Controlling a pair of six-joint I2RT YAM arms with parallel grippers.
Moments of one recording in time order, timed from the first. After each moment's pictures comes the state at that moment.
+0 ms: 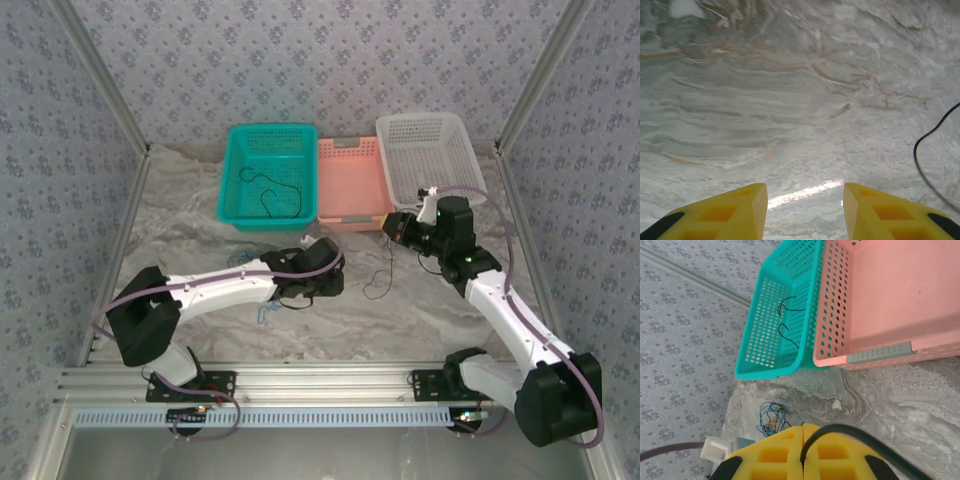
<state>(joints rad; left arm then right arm) -1.04 1.58 1.04 -0.48 -0.13 -0.90 0.27 1.07 0.74 -0.12 -0.47 0.73</state>
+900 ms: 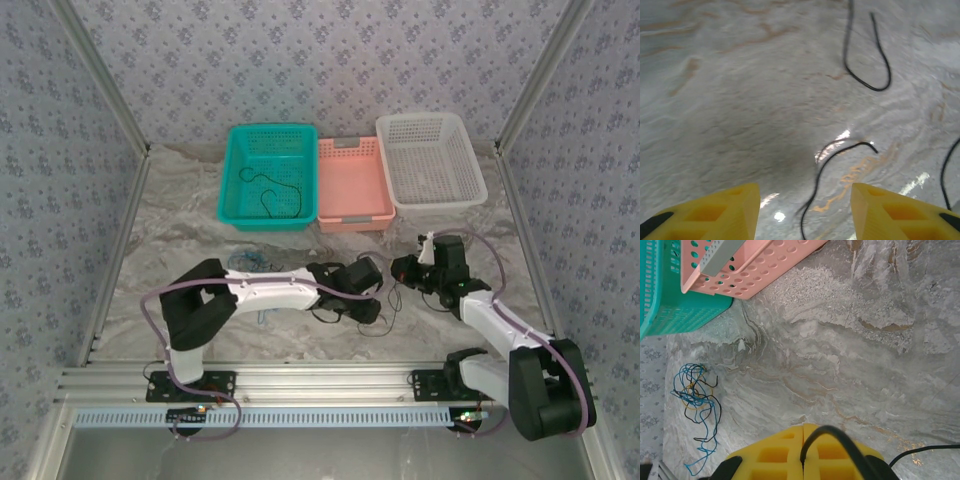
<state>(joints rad) -1.18 1.87 1.23 -0.43 0.03 -0.60 0.20 1.09 0.40 -0.04 -0.49 0.66</state>
